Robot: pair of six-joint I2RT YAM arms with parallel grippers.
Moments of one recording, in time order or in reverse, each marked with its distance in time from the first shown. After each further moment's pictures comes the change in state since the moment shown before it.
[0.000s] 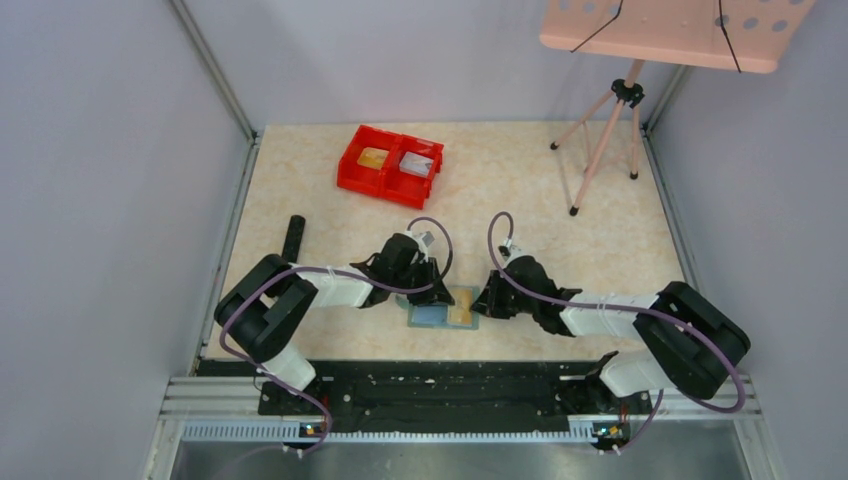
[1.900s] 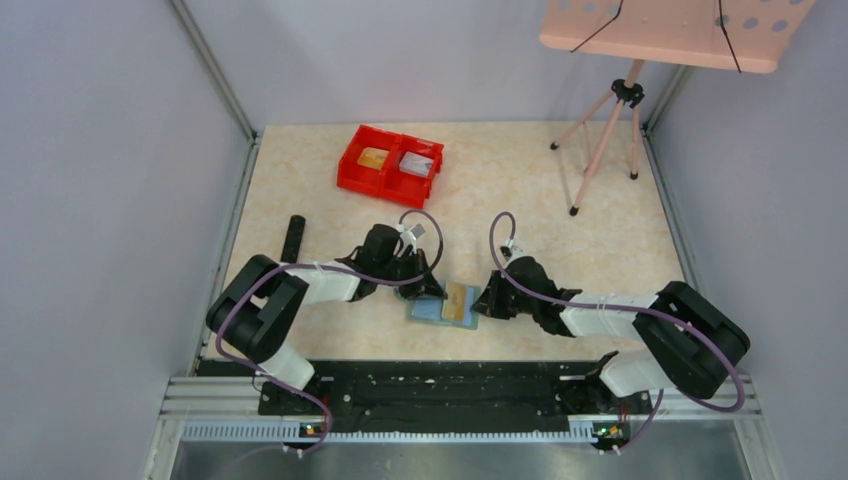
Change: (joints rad) left arm 0.132 -0.028 -0.021 0.035 0.231 0.026; right arm -0.001 0.004 -0.005 0.003 0.017 0.026
